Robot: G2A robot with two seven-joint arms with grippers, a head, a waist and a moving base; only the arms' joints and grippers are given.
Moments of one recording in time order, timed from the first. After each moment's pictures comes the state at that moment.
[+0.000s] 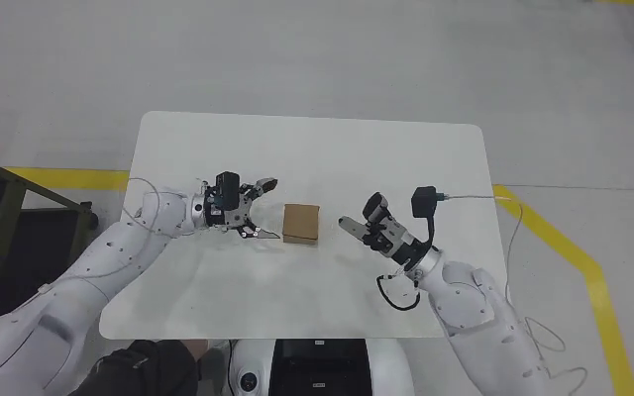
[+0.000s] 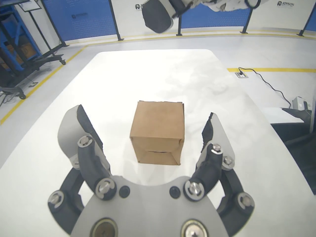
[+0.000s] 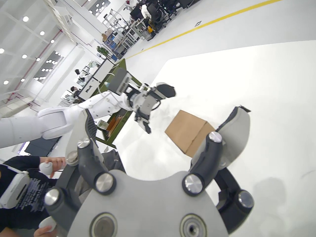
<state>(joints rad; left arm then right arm) 0.84 -0.78 -0.66 -1.14 1.52 -0.86 0.96 -1.48 -1.21 1.19 -1.82 -0.52 -0.44 0.27</state>
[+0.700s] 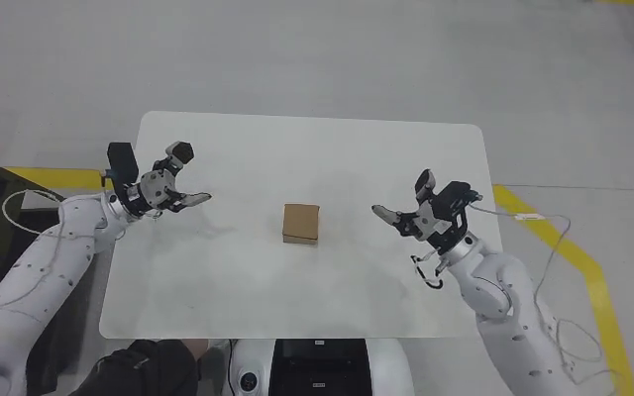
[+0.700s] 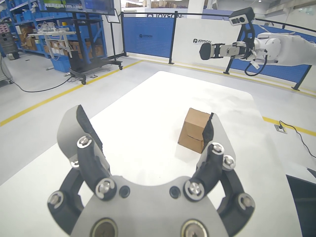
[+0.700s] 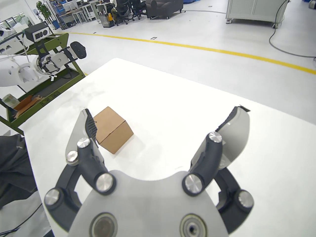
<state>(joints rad) 1.07 -0.60 -1.02 -1.15 1.18 -0.94 0.88 -1.50 -1.17 1.37 -1.84 -1.04 -0.50 0.07</state>
